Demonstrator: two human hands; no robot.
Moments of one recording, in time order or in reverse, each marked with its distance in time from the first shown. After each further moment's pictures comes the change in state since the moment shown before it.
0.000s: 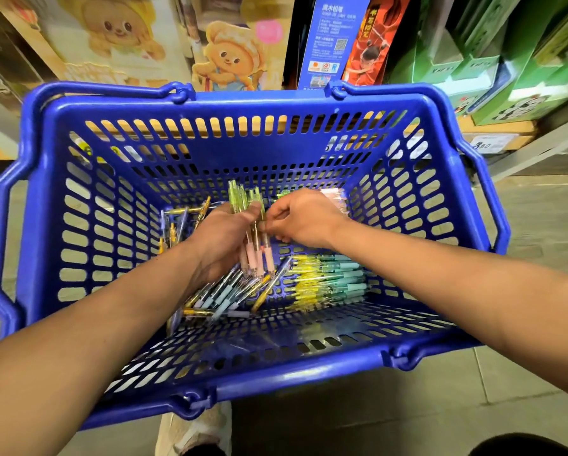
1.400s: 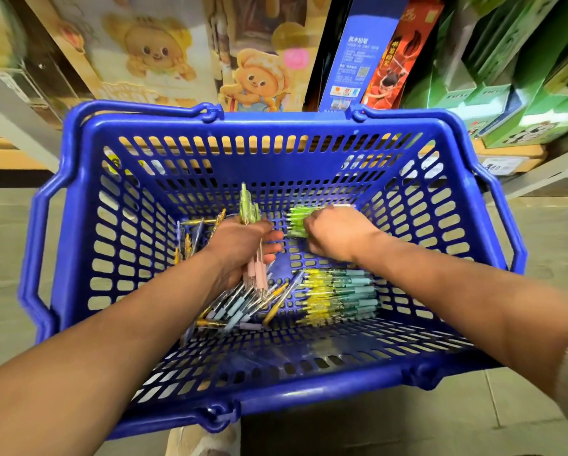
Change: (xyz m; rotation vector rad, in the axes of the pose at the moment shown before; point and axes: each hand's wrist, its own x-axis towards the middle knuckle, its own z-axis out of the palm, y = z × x) left_hand -0.004 0.008 -0.002 0.039 0.110 0.000; right_hand 0.022 0.038 -0.010 -1.000 -0.052 -0.237
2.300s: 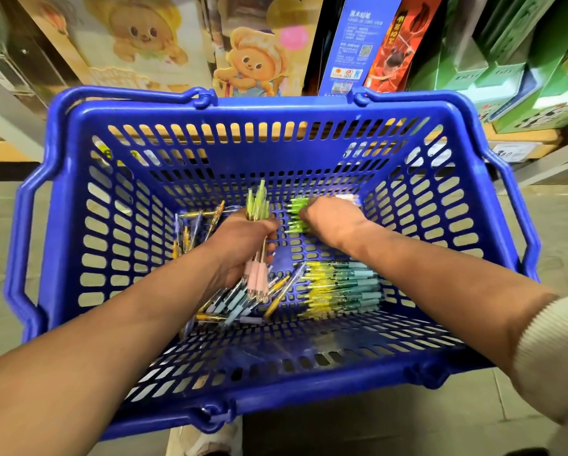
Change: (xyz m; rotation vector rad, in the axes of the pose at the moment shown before) left_hand 0.000 -0.005 0.003 0.134 -0.049 -0.003; right_hand 0.021 -0.002 0.020 0.060 -0.037 0.144
